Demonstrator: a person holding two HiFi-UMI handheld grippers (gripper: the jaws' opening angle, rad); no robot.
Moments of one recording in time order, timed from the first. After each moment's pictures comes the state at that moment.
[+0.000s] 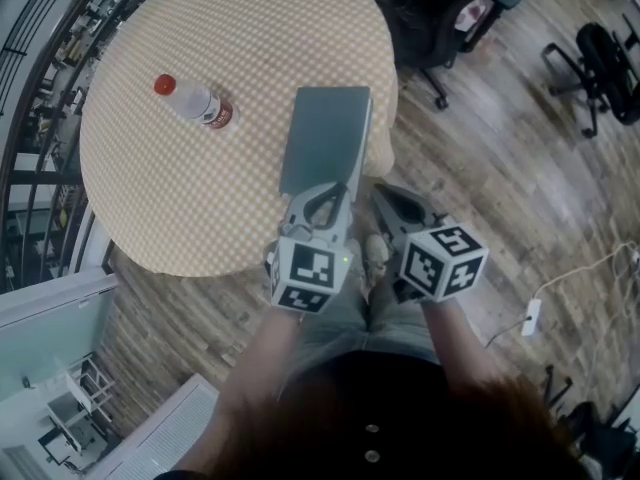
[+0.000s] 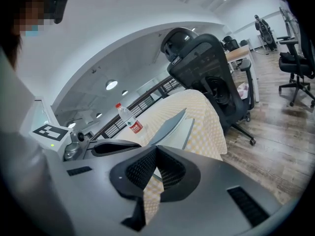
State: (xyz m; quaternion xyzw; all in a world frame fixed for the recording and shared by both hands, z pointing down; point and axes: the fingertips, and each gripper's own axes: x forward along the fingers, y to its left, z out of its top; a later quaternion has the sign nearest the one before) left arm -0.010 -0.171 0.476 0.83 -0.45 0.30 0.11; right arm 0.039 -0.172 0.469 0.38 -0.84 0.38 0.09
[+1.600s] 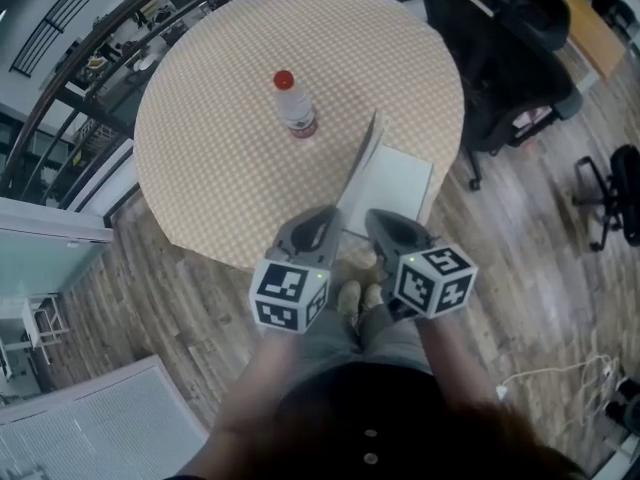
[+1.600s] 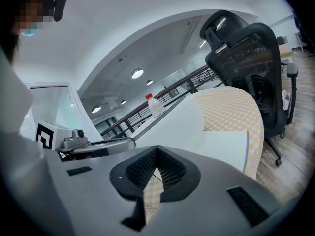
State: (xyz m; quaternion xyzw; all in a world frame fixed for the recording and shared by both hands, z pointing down) left arm -0.128 -0.154 0.416 0.75 -0.61 0.12 0.20; right arm -0.072 -0.171 0.430 0.24 -0.91 0.32 0.13
